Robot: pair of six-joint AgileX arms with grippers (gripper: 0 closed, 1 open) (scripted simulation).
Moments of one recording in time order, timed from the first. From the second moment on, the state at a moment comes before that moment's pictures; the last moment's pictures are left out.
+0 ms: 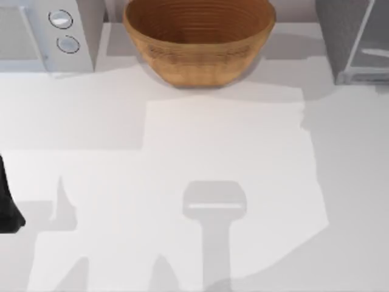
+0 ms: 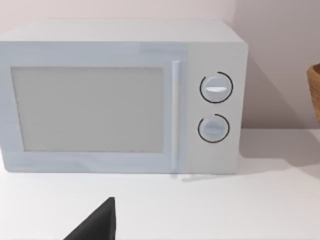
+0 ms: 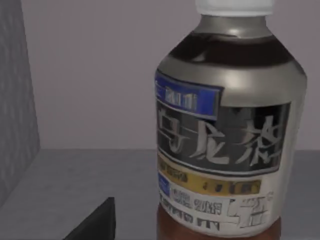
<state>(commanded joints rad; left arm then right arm) 0.00 0.00 0.00 0.00 0.00 0.00 -0.27 2.10 0.99 1.12 -0.24 0.01</state>
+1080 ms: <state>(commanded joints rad) 0.00 0.00 0.00 0.00 0.00 0.00 -0.23 2.27 1.32 0.95 -0.19 0.01</state>
